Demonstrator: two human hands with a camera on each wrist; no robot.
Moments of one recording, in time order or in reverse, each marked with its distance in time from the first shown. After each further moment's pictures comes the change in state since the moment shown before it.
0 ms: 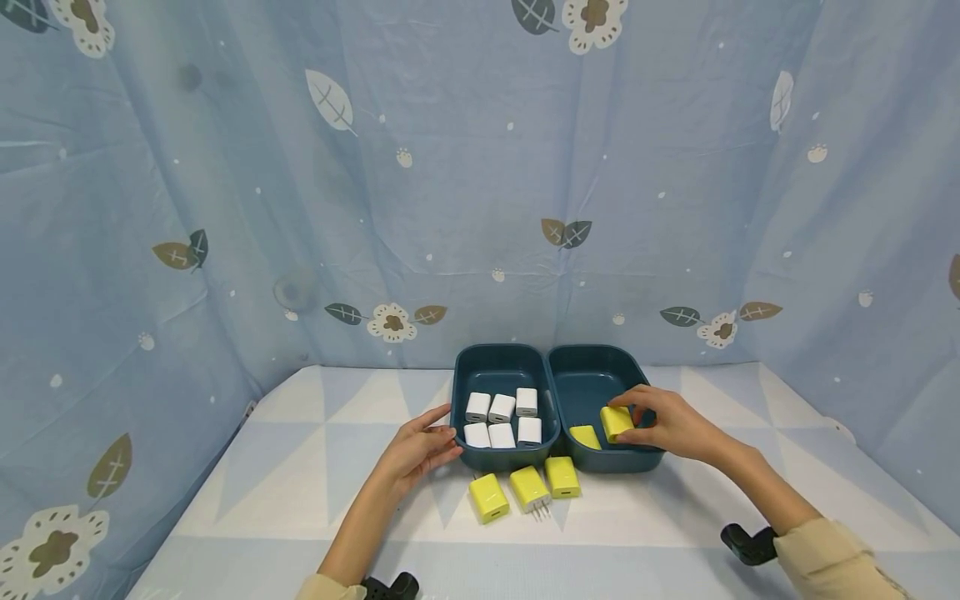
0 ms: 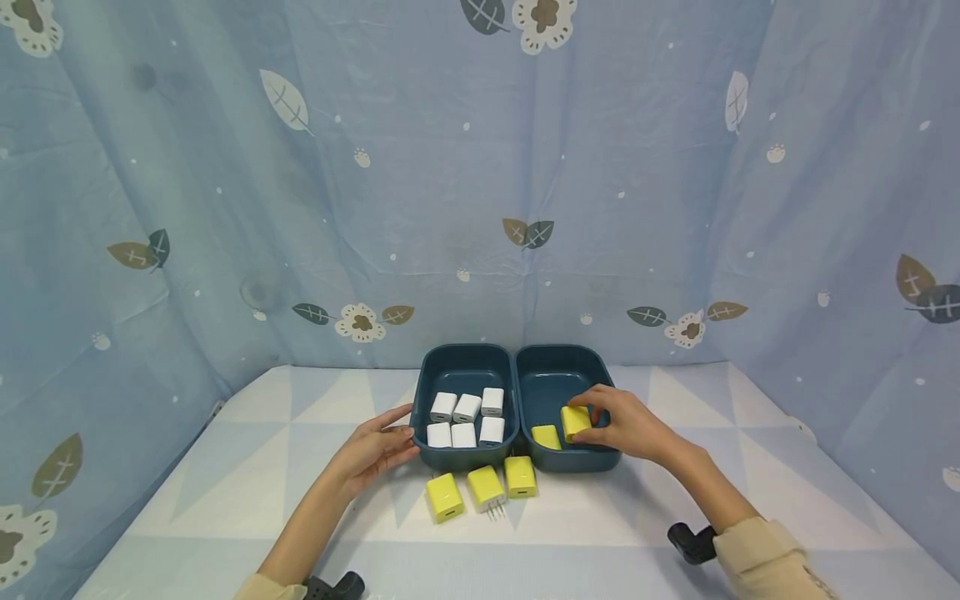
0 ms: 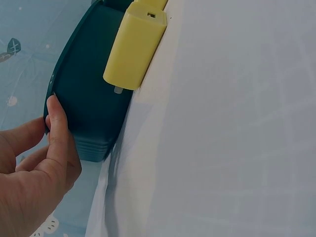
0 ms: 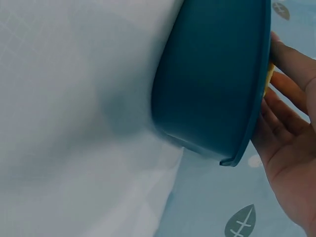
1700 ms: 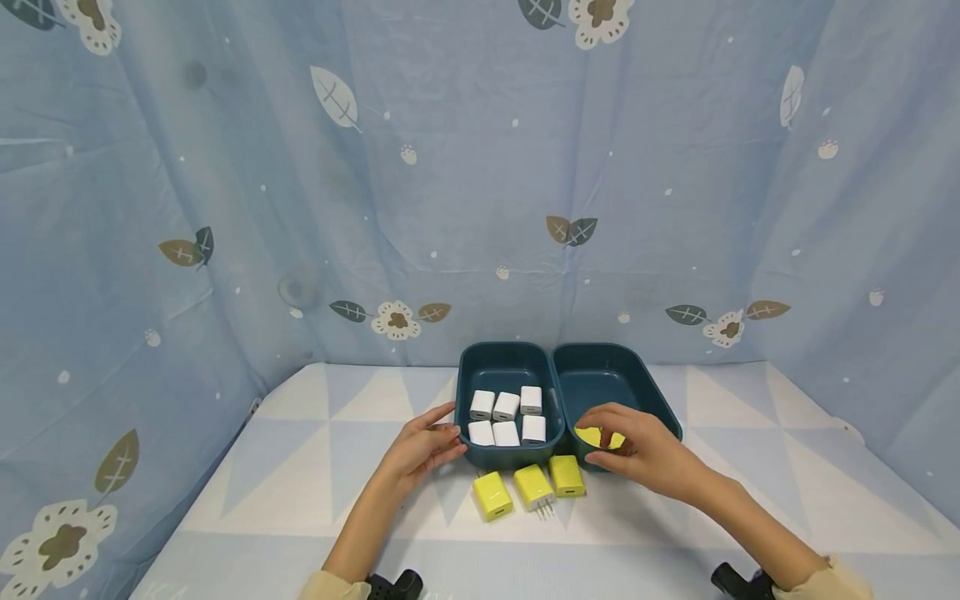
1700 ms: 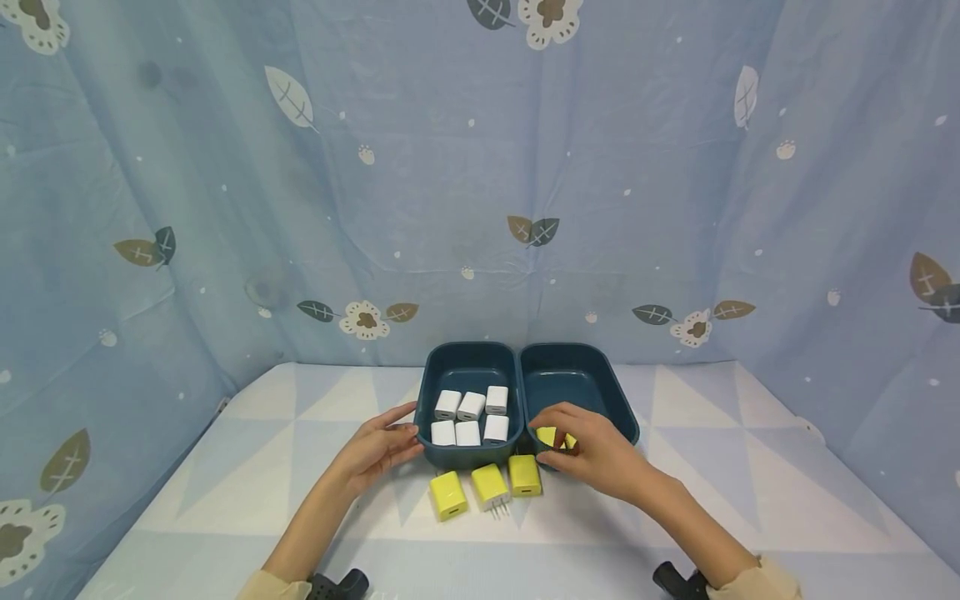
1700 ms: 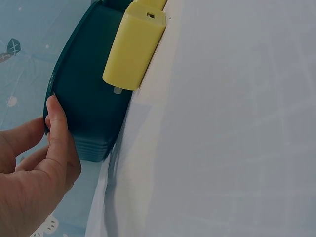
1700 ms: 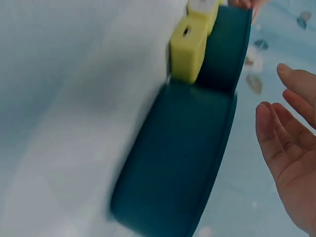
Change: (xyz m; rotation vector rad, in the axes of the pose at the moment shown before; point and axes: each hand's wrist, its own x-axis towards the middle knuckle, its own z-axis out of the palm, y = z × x) left_hand 0.002 -0.001 0.001 0.011 0.023 -0.001; right_hand -0.004 -0.068 0.030 0.063 0.132 -0.235
